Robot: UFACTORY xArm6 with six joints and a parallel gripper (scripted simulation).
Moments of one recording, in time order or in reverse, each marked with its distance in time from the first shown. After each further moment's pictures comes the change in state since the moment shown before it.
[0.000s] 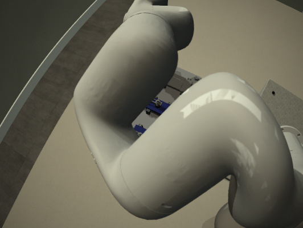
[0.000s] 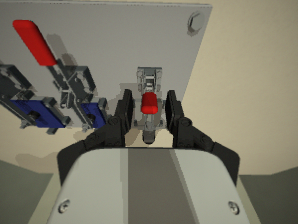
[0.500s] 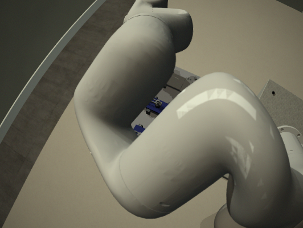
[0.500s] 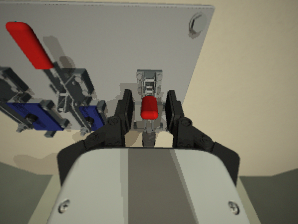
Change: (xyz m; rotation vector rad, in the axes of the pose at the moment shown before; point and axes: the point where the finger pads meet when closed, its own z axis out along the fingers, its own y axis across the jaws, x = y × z) arm 0.000 0.000 0.007 0.000 0.001 0.000
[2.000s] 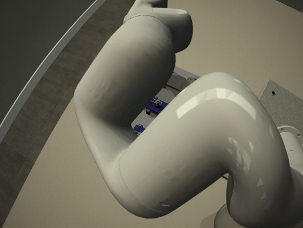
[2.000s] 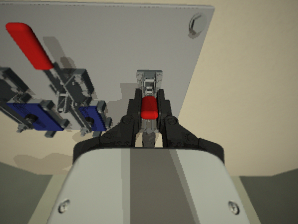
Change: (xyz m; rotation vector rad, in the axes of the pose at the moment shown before) arm 0.000 0.000 0.000 0.000 -0.001 0.000
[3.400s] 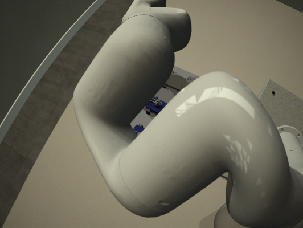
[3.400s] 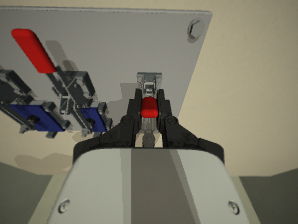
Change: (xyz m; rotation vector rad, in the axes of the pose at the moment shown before) arm 0.004 0.000 -0.001 -0.001 0.001 -0.001
